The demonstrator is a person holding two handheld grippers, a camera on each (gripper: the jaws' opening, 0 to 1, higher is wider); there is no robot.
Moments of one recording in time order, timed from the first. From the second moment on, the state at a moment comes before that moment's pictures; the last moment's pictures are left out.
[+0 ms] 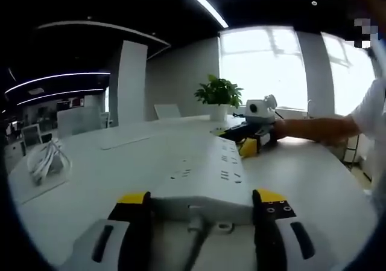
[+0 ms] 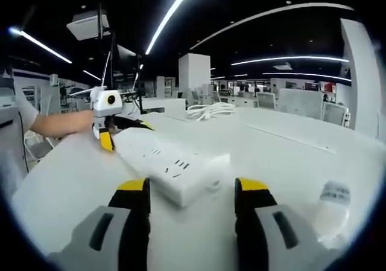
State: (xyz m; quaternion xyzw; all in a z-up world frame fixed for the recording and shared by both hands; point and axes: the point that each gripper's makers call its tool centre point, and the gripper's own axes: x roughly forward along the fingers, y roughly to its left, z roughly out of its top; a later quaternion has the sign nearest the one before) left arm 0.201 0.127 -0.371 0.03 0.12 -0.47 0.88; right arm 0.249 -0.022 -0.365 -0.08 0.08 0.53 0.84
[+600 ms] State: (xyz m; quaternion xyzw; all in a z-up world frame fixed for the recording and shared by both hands) left arm 0.201 0.123 -0.370 0.03 0.12 -0.49 0.86; right arm 0.249 -0.014 -0.365 -0.08 0.08 0.56 0.82
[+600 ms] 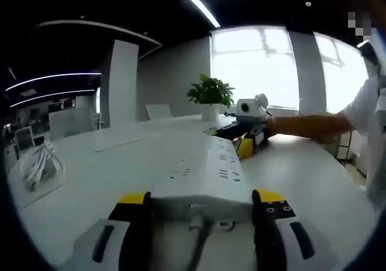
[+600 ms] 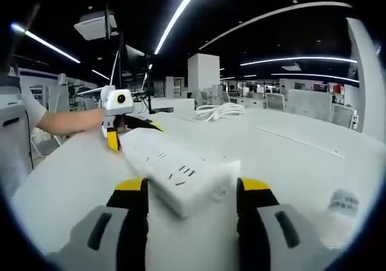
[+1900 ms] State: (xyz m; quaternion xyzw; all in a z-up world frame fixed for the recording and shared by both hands) left arm 0.199 0.122 -0.370 0.03 0.11 -0.52 0.85; right arm 0.249 0.014 -0.364 -0.08 0.08 0.59 0.80
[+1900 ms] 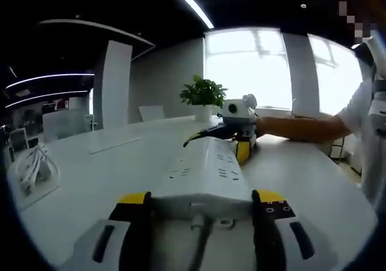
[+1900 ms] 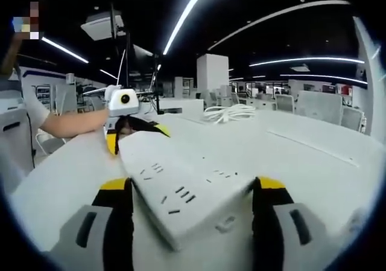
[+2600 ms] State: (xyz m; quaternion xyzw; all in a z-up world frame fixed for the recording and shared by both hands) left arm 0.199 0.120 -0.371 0.04 0.12 -0.52 0.85; right arm 0.245 0.013 -0.365 -0.08 0.08 0.57 0.81
